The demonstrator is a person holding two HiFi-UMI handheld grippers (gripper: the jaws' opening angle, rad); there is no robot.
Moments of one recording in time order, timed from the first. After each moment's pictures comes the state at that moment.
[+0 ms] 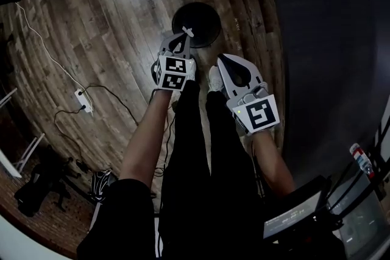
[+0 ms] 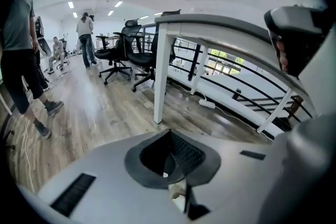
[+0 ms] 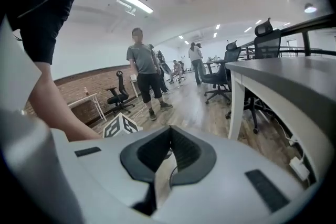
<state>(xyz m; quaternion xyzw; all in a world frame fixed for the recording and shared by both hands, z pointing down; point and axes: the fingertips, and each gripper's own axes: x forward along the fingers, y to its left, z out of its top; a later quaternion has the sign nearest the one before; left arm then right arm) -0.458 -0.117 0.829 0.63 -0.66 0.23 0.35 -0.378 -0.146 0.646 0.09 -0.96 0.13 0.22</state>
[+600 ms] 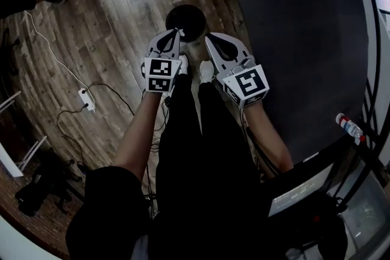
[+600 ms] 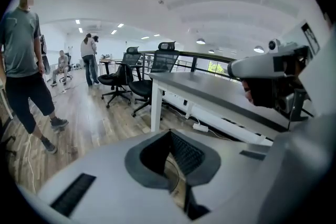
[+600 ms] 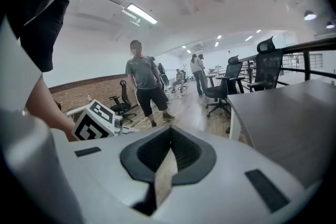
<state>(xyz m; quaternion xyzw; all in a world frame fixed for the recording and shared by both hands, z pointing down) -0.445 -0.109 0.608 0.65 -0.69 0.16 0.28 -0.373 -0.147 0.502 0.09 -0.97 0.12 0.17</state>
